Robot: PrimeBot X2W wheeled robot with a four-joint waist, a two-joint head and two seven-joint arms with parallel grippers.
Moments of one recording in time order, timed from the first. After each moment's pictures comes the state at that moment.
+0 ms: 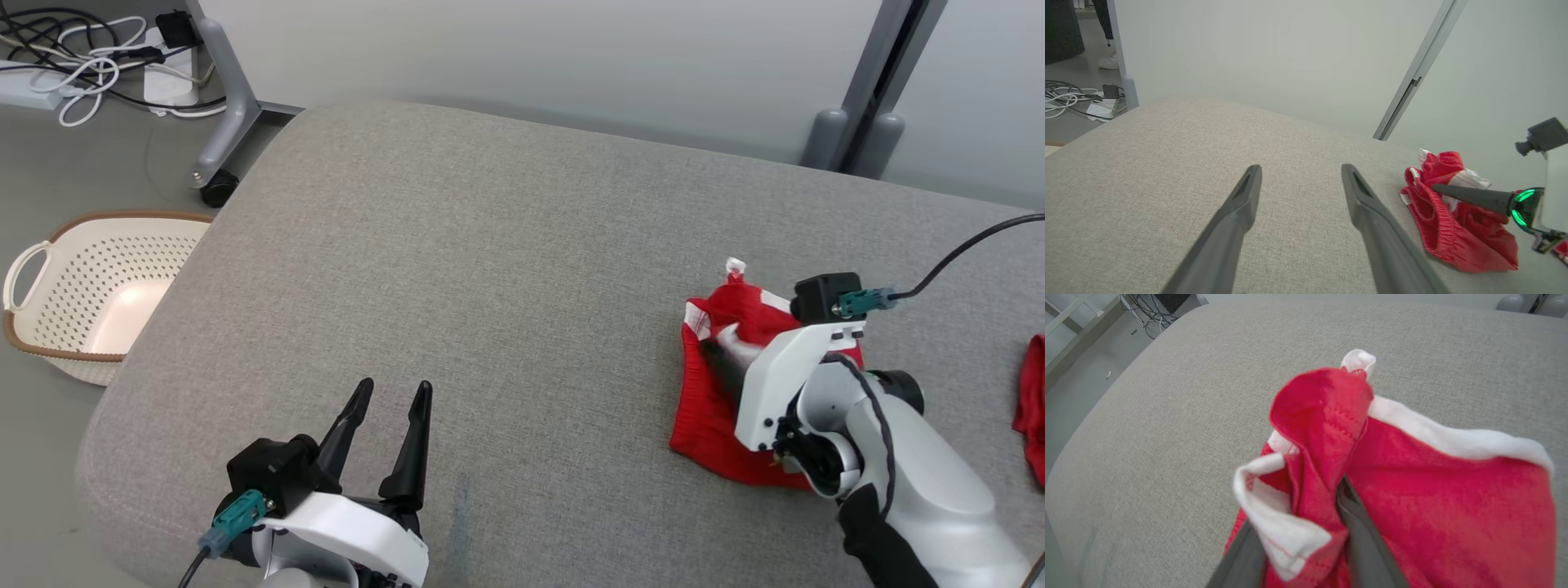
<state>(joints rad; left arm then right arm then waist) -0.18 0.30 -0.63 0.12 -0.77 0.23 -0.26 -0.61 -0.13 0.39 0.78 0.57 0.13 0.26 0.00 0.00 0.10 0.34</state>
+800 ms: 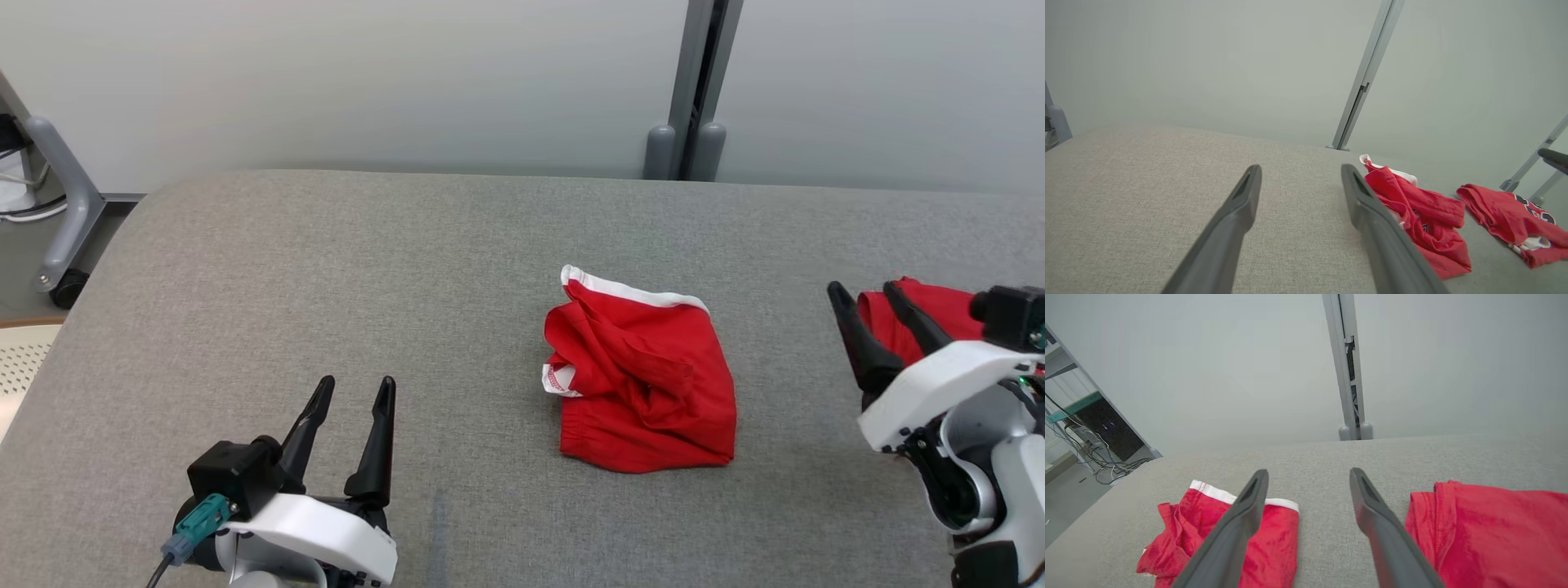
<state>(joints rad) -0.15 0.35 -0.59 0.08 -0.77 0.27 -0.26 -0.34 -0.23 0.11 0.31 0.54 0.13 0.14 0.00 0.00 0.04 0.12</state>
